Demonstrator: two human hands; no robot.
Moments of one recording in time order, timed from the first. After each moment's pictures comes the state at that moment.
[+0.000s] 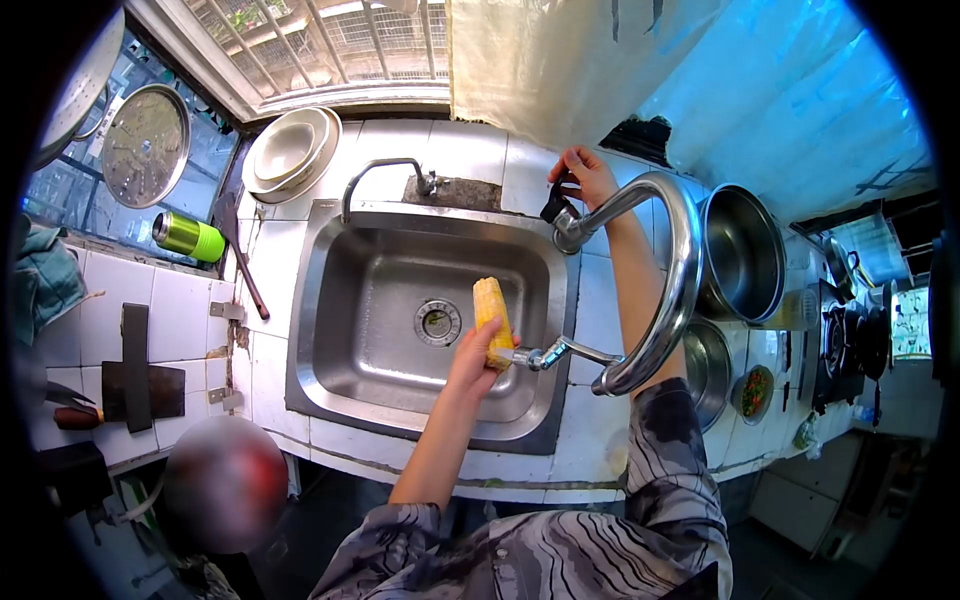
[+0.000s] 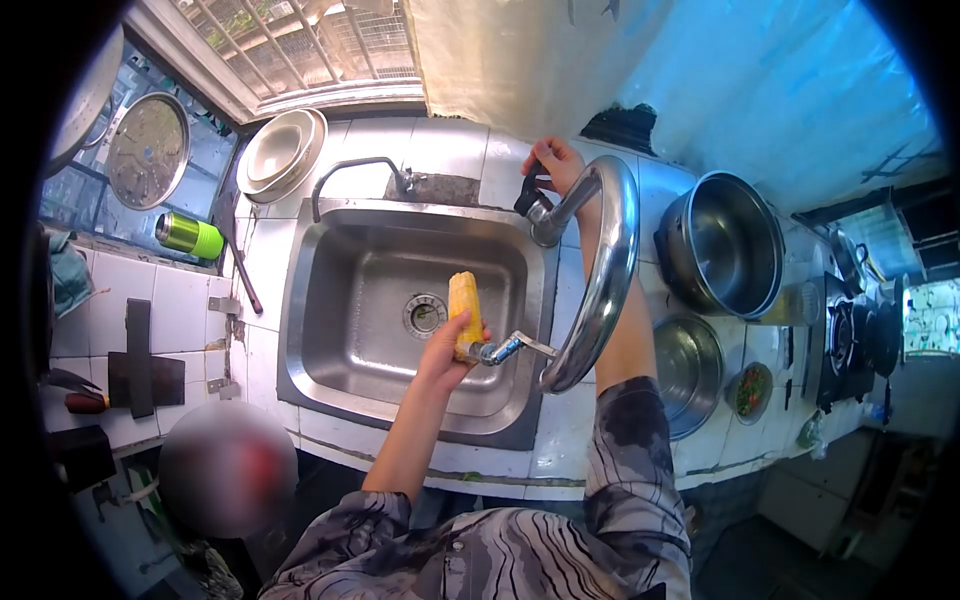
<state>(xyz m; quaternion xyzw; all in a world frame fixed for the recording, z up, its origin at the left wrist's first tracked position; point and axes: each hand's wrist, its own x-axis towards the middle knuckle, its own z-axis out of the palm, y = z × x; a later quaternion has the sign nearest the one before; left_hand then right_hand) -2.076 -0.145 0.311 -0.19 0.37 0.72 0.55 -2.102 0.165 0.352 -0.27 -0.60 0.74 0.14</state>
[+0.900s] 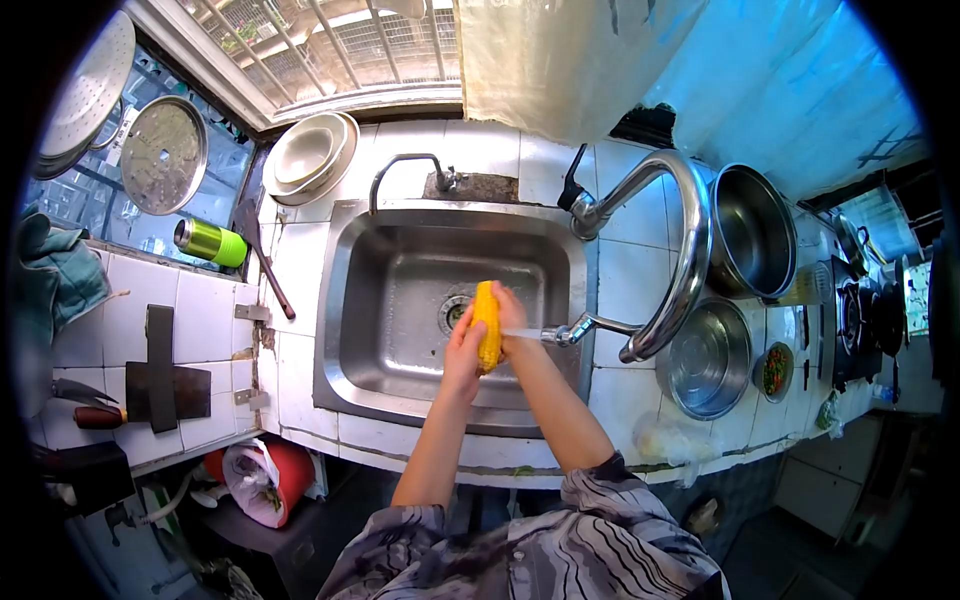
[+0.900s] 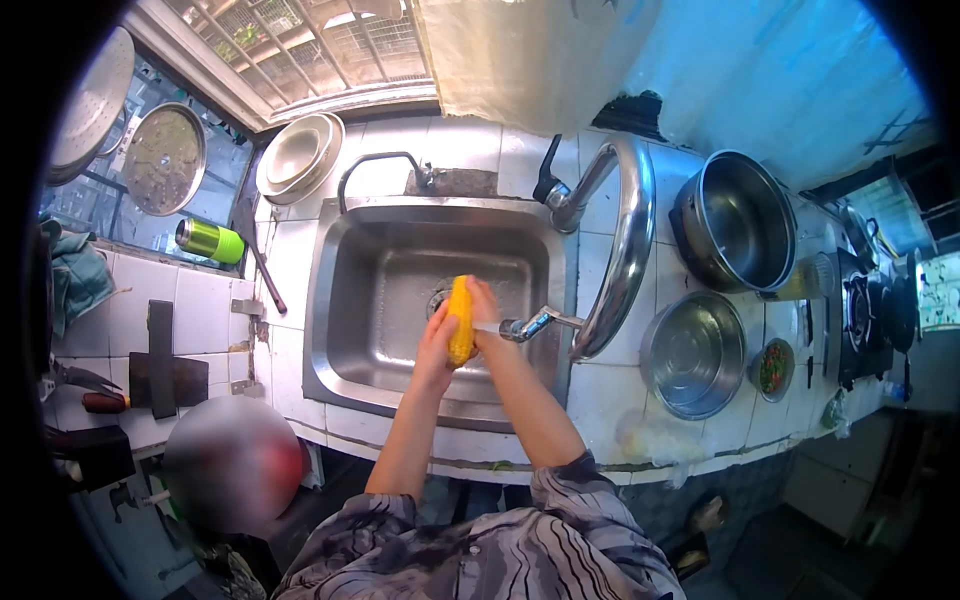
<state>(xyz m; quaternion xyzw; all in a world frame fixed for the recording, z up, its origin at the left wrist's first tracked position) -2.093 -0.198 0.291 0.01 0.53 0.74 0.42 -2.083 -0.098 0.237 -0.40 -0.32 0.84 0.17</state>
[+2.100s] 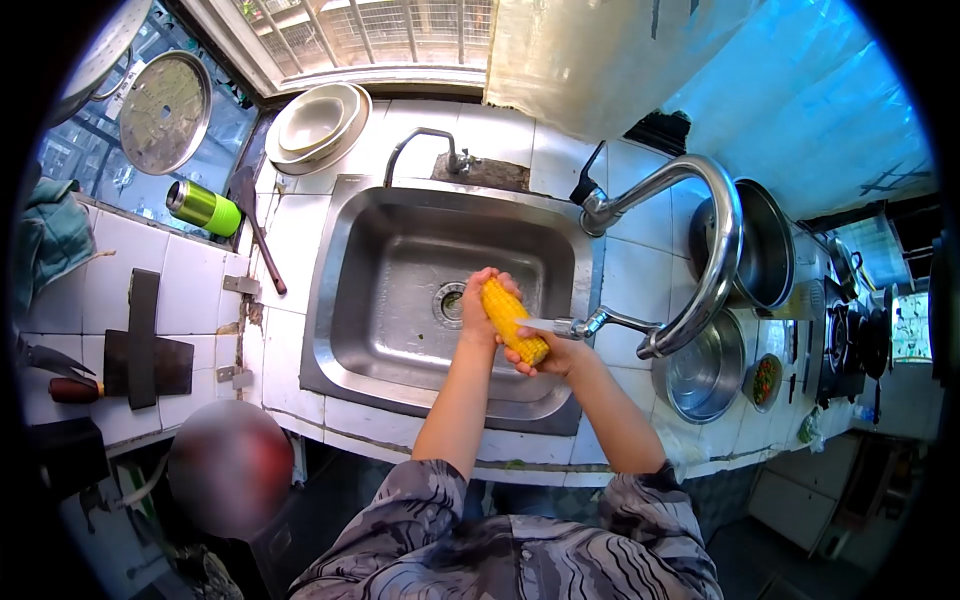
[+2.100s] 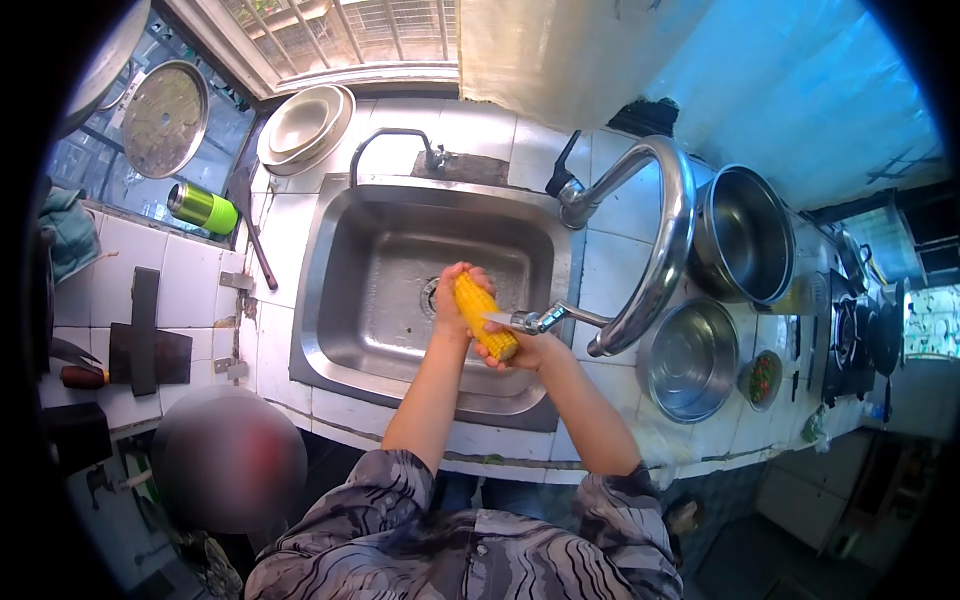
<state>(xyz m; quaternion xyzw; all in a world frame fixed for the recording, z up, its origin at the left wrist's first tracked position) -2.118 -0.139 0.260 -0.16 0.03 0.84 0.52 -1.993 -0.066 0.307 -0.25 -0.21 0.92 -0.21</state>
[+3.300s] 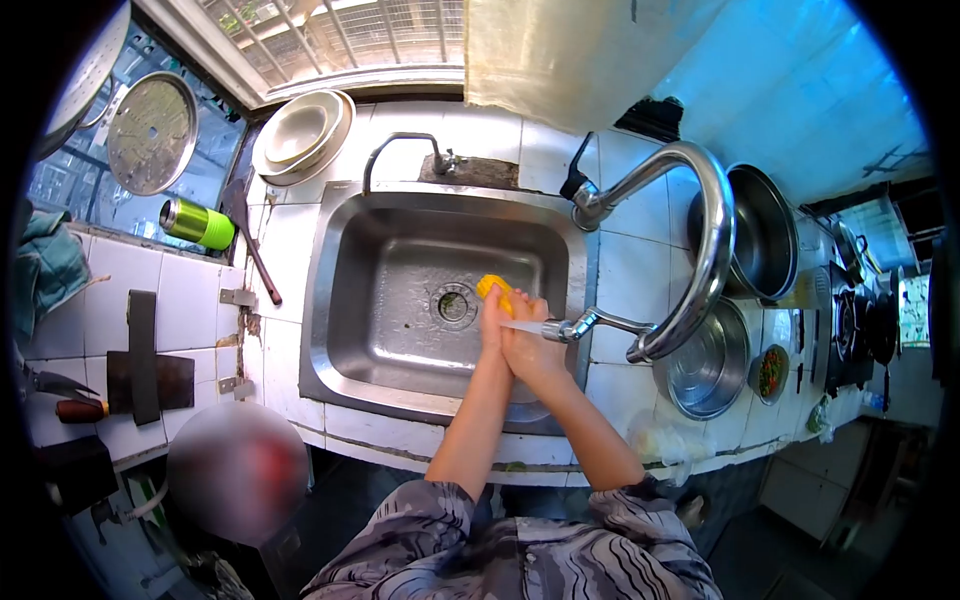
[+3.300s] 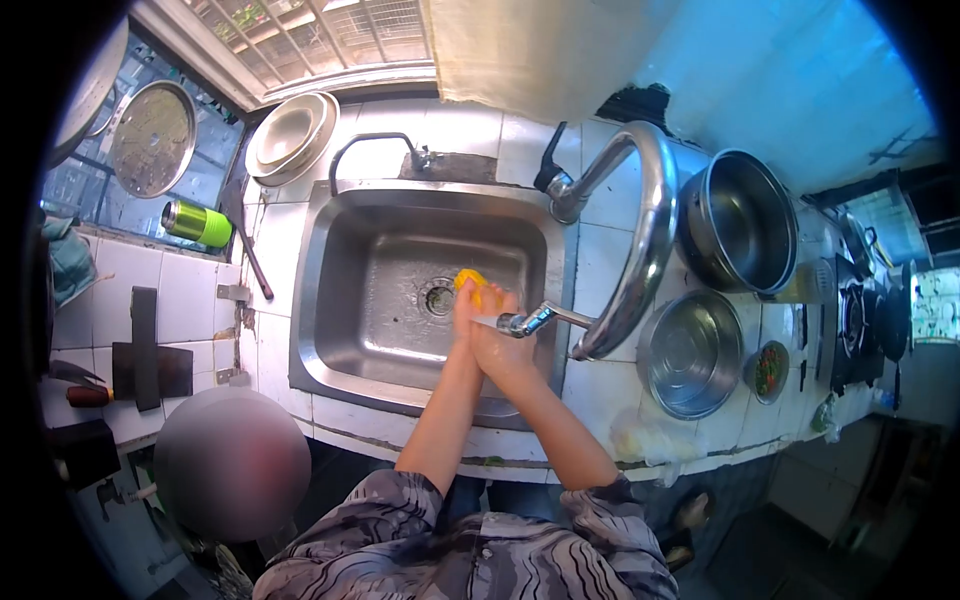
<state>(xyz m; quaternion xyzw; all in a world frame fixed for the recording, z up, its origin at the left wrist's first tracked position) -2.076 -0.131 0.218 -0.27 0.12 0.79 0.54 -2.013 -0.107 0.329 -0.34 -0.90 0.19 0.18</state>
